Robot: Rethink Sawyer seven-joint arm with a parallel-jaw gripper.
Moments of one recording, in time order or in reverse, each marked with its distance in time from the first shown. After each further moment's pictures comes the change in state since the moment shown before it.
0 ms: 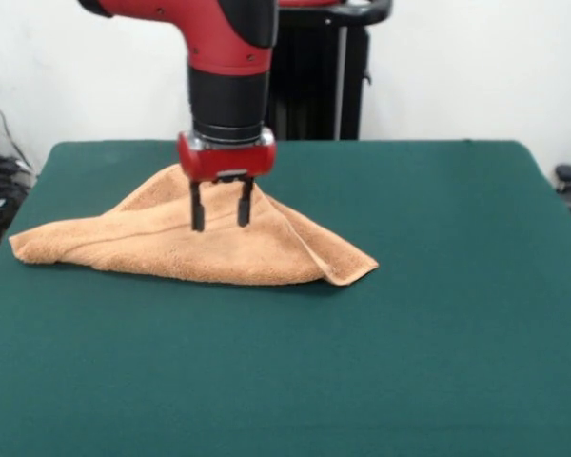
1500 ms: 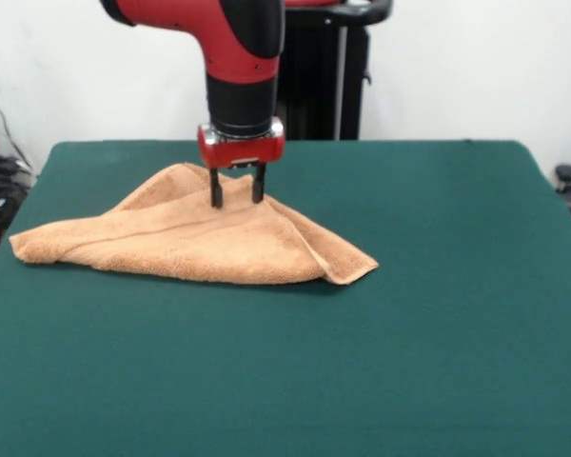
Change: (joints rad) arm 0.003 0.059 -0.066 0.101 0.061 -0.001 0.009
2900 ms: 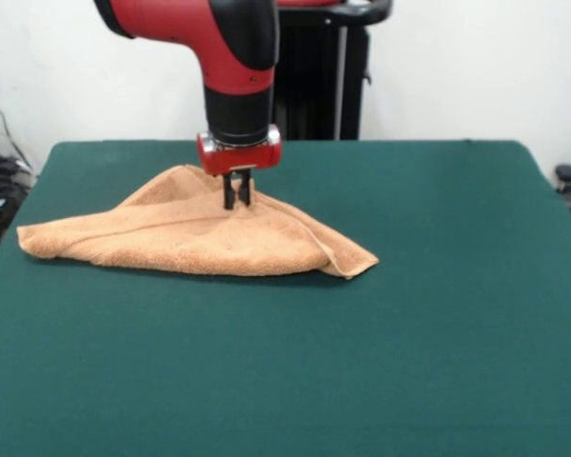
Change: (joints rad) arm -0.026 0.041 0.008 -0.003 0.002 -0.017 0.000
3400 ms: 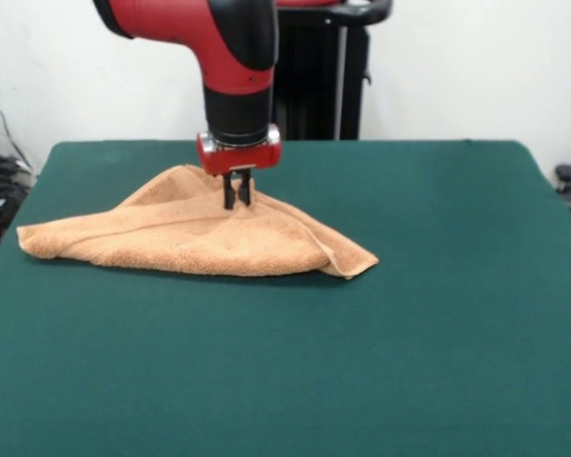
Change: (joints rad) arm 0.007 -0.001 -0.004 -0.004 0.000 0.009 0.000
